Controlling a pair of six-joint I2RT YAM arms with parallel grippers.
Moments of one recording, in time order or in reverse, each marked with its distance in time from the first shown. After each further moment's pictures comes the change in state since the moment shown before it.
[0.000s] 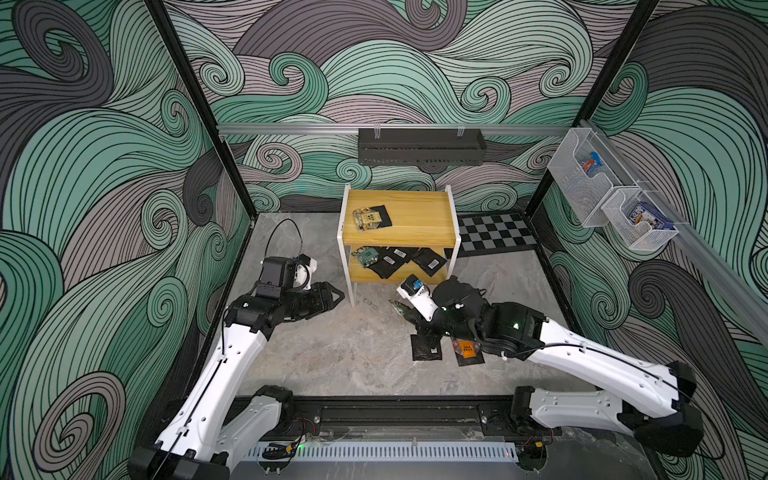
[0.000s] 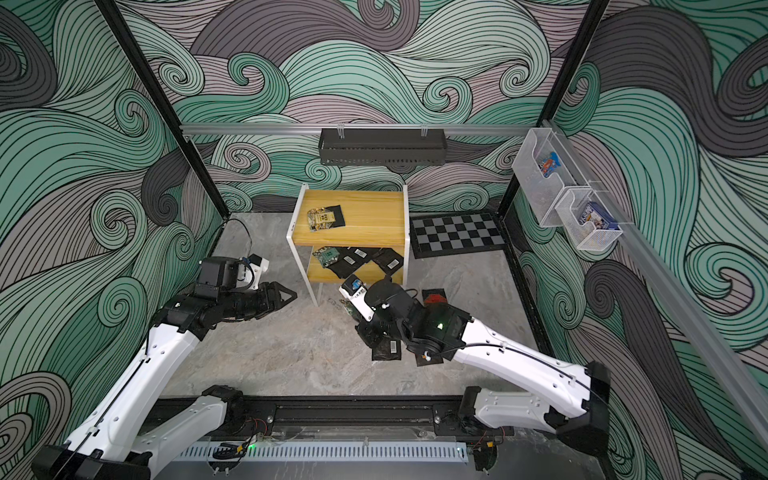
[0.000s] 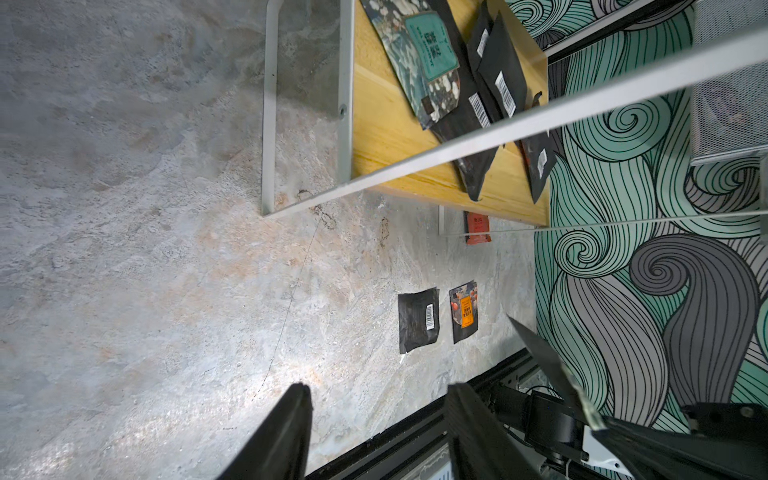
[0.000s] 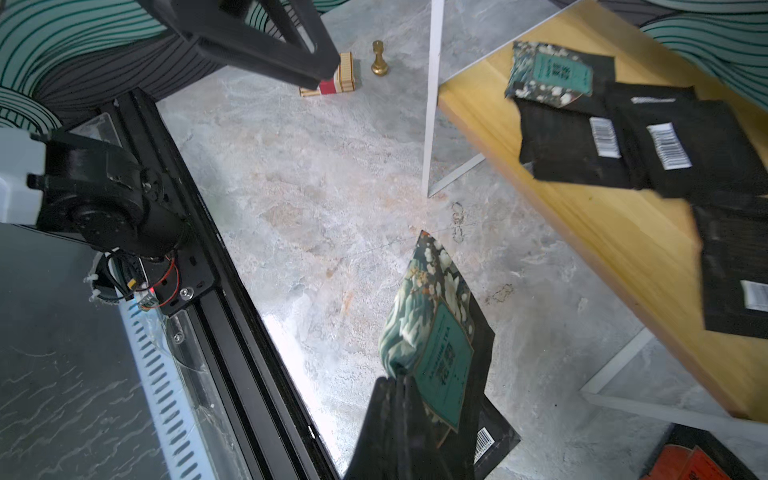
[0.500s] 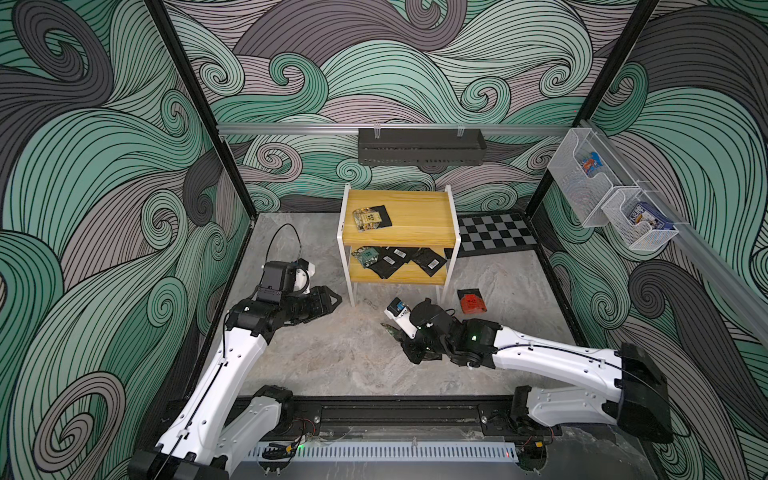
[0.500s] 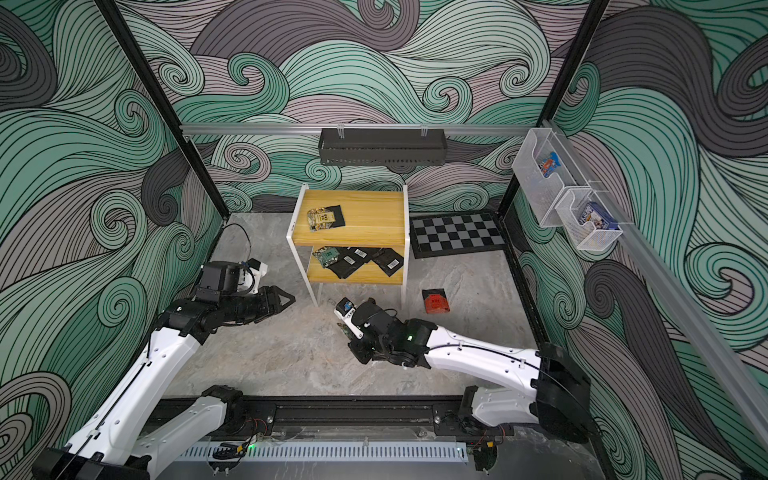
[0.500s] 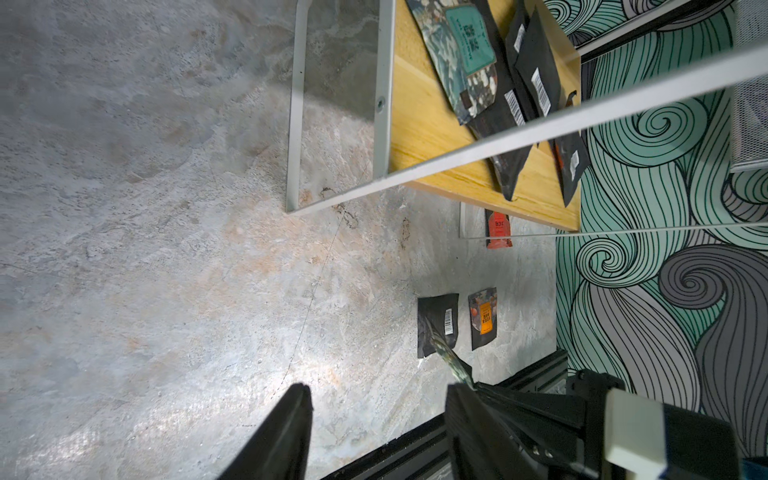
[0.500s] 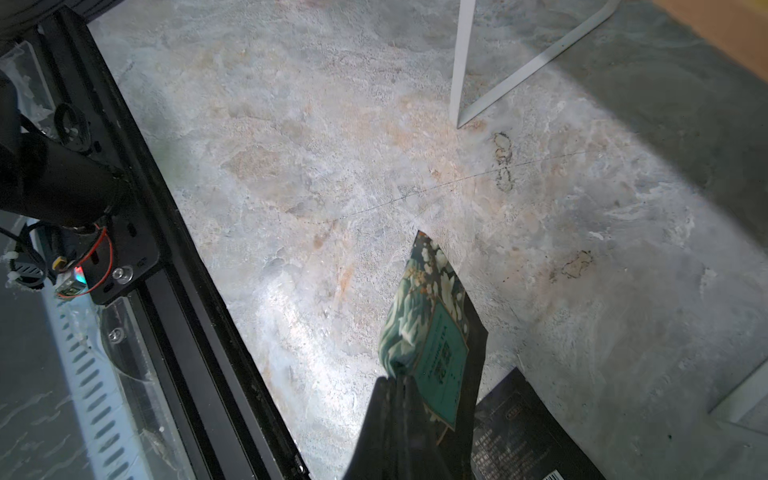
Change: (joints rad) left arm 0.000 -0.012 -0.035 0.004 -0.045 0.001; right arm 0.005 0.176 -0.219 0.300 -0.042 0.060
